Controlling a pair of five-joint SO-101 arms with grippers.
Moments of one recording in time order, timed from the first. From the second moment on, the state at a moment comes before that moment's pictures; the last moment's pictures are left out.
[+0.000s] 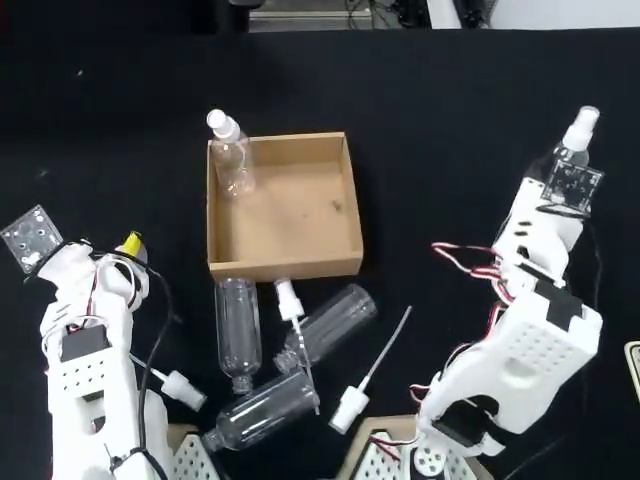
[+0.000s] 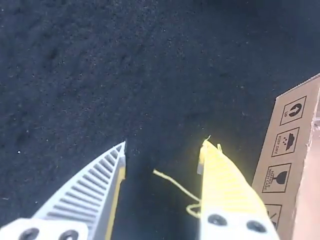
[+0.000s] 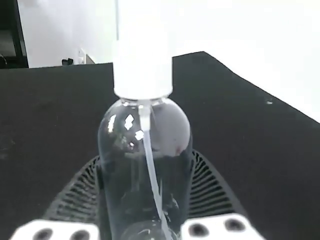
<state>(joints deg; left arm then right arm) -24.4 -60.4 82.5 24.6 17.3 32.7 26.9 41.7 -48.2 8.0</state>
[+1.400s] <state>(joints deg) -24.4 -60.4 82.5 24.6 17.3 33.4 26.5 47.4 -49.3 8.0</state>
